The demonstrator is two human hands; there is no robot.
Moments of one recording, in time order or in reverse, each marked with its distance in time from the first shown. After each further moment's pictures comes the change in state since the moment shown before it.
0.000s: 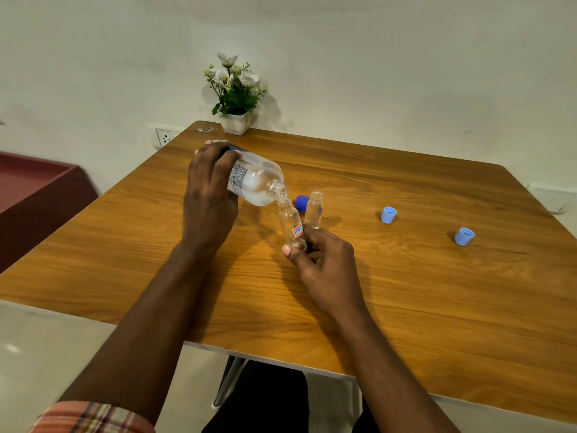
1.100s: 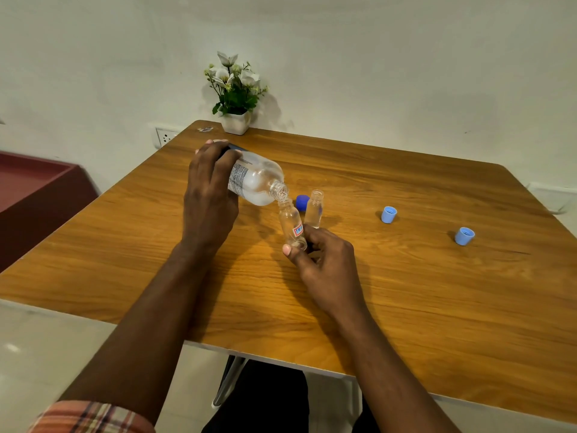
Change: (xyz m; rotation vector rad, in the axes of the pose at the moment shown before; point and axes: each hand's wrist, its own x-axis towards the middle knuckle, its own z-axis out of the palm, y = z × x) left_hand 0.000 -0.001 0.001 -0.010 0.015 0.007; right_hand 0.000 0.001 0.000 -0.010 -0.005 0.010
